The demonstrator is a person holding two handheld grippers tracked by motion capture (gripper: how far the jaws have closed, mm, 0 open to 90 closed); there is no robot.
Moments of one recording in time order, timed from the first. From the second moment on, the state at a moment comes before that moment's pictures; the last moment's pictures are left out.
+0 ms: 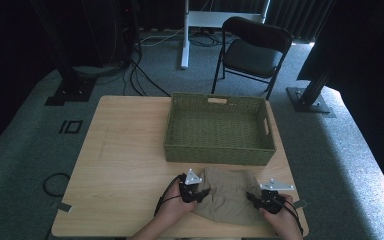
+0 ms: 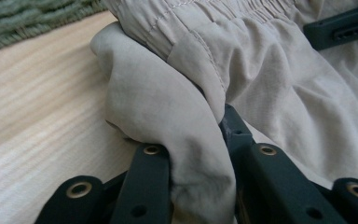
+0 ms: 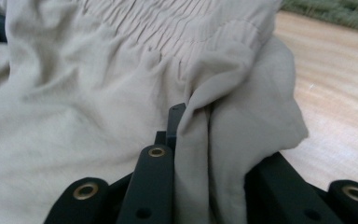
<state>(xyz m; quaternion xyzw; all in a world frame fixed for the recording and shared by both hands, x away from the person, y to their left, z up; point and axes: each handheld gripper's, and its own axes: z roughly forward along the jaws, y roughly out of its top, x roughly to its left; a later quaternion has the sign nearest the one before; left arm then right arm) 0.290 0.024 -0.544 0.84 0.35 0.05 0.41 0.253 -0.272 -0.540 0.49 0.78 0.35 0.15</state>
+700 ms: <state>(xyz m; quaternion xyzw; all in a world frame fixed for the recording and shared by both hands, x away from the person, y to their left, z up) 0.294 0.049 -0.475 0.81 0.33 0.08 0.47 0.263 -0.265 -0.462 0.46 0.77 0.42 0.17</state>
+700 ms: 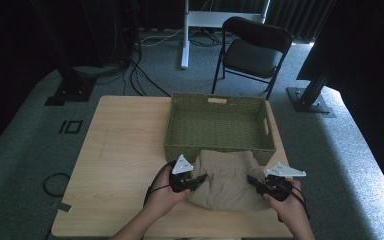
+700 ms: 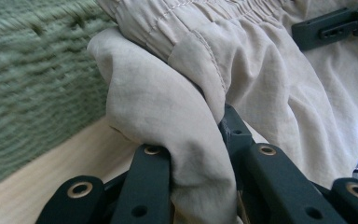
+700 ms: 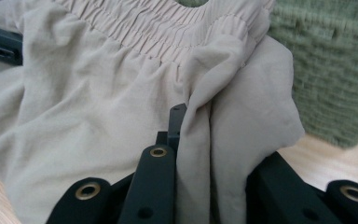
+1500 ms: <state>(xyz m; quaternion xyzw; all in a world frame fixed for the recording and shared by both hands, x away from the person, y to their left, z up) 0.339 0.062 -0.413 0.80 0.33 0.11 0.50 0.313 -0.261 -0.393 0.43 0.75 0.46 0.18</state>
